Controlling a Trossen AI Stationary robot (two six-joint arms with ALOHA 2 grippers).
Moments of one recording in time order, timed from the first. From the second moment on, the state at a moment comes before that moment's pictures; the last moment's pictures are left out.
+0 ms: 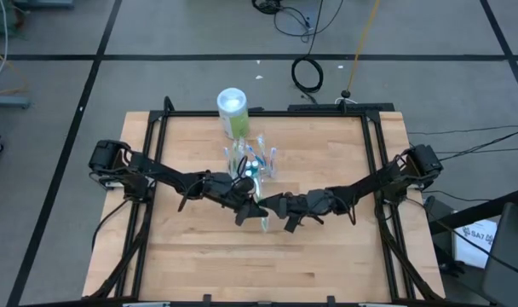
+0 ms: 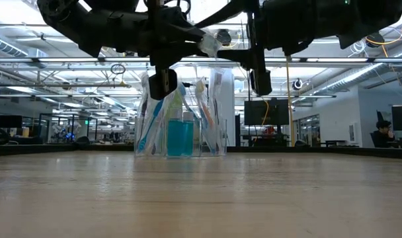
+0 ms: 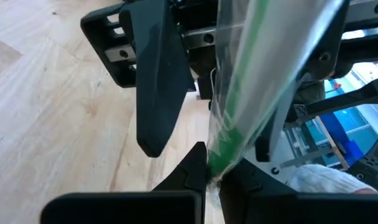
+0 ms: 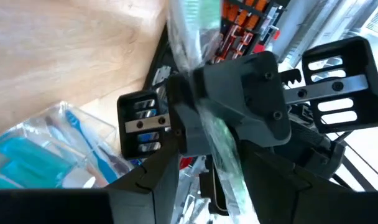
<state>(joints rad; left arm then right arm) -0.13 1.65 0.76 0.65 0.24 -0.83 0.28 1.68 0.74 0.84 0.36 -1.94</state>
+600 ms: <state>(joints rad) -0.10 1.65 0.81 0.59 0.26 -0.89 0.24 1.68 0.74 0.86 0.33 -1.77</state>
